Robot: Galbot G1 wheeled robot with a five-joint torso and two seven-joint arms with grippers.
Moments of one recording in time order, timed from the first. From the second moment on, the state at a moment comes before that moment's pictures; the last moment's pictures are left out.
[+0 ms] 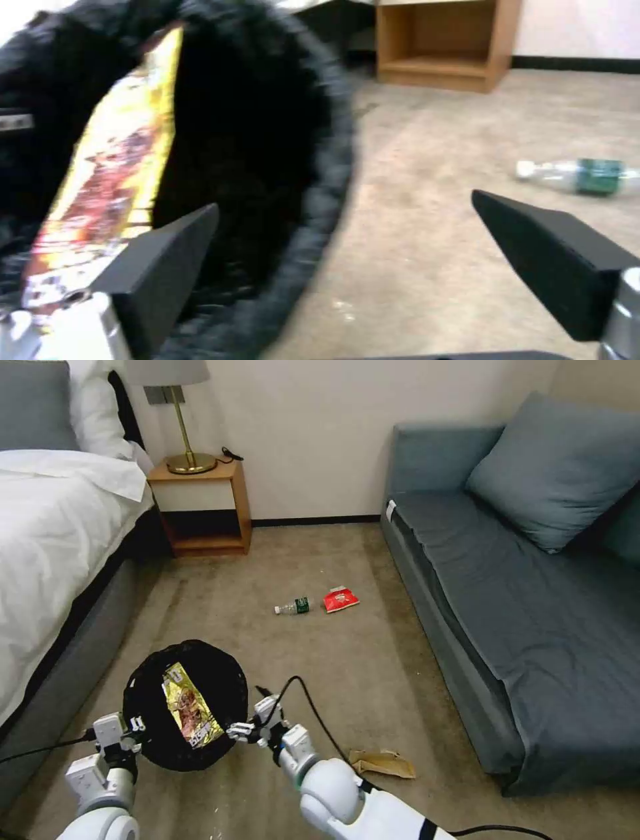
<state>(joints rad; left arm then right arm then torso) 1.68 -1.34 -0.82 -1.99 -0.42 0.16 -0.21 -1.00 1.32 -0.39 1.66 0.30 -0.11 0.18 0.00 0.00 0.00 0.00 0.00</state>
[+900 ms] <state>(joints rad) 1.68 -1.34 -0.82 -1.97 -0.42 0.15 -0.21 -1.13 1.06 -0.04 1.59 -0.07 -0.53 -0.36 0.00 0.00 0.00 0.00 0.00</state>
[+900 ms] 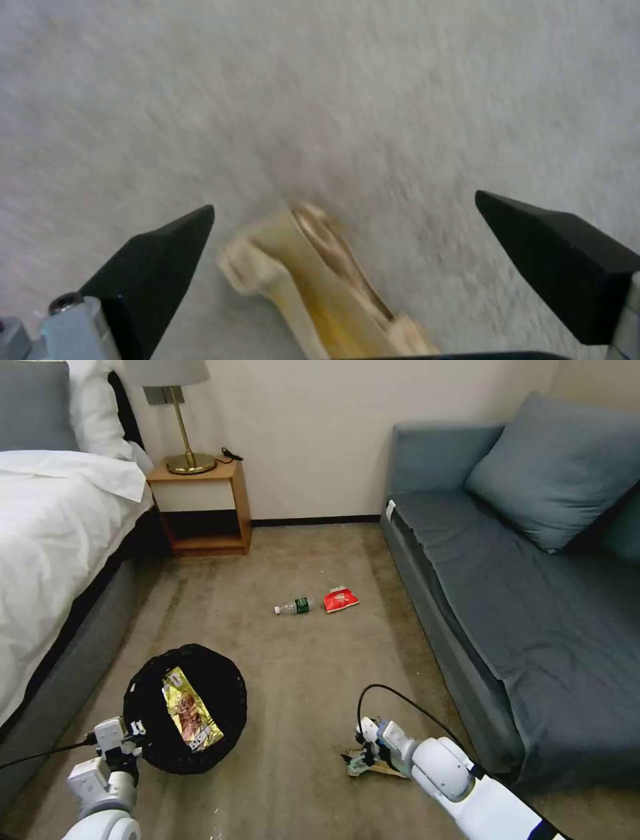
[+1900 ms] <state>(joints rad) 1.69 -1.34 -0.82 -1.97 -0.42 0.14 -0.21 -1.10 1.09 0.06 1.34 -0.16 -0.45 -0.39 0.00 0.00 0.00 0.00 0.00</state>
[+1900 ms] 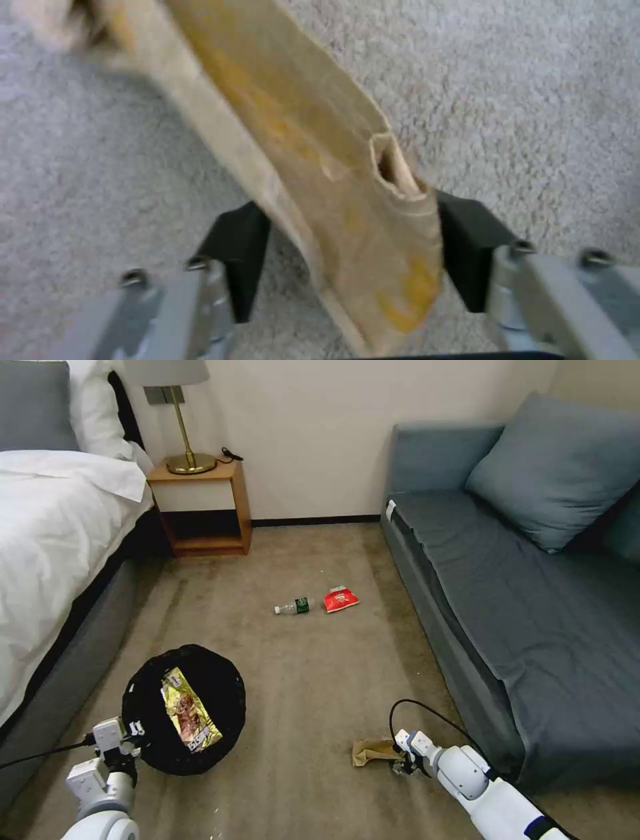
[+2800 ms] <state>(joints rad) 1.69 -1.35 -0.80 -1.97 -0.42 0.13 -0.21 -1.08 1.12 0.07 1.57 0.07 -0.44 -0.32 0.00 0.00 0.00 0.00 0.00</state>
